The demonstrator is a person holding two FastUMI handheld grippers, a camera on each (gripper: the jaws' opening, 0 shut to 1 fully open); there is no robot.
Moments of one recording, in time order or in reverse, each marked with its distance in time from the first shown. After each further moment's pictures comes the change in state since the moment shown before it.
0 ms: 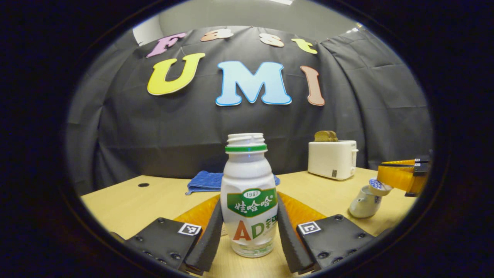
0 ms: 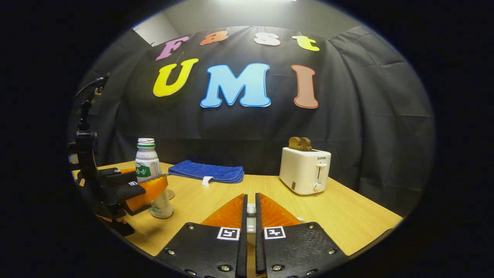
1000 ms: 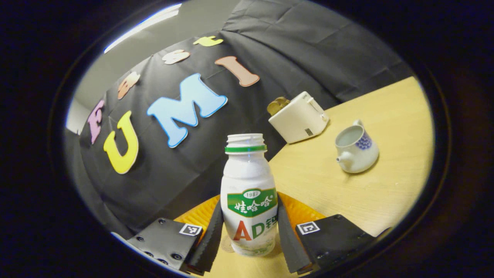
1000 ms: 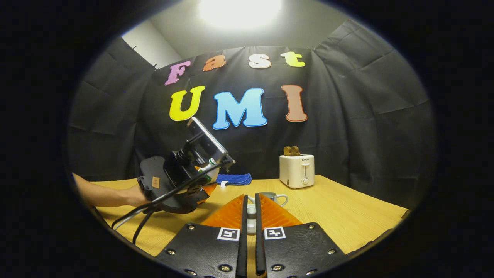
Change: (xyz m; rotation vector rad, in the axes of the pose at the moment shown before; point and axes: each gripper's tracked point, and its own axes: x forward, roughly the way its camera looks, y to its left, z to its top) left arm -0.004 -0.084 0.008 0.767 0.018 -0.133; right arm -0.161 -0.014 -0.002 0.086 -0.117 0.047
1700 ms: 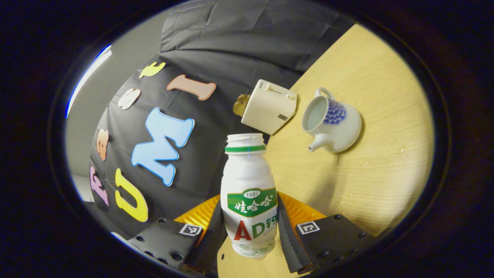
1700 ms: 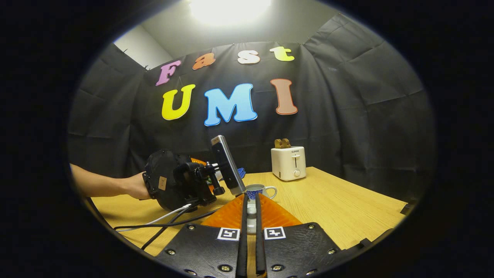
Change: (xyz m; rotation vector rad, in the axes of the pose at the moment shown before) left arm 0.020 -0.039 0.018 0.418 0.012 -0.037; right arm -0.008 -0.024 -0.014 0.052 0.038 -0.030
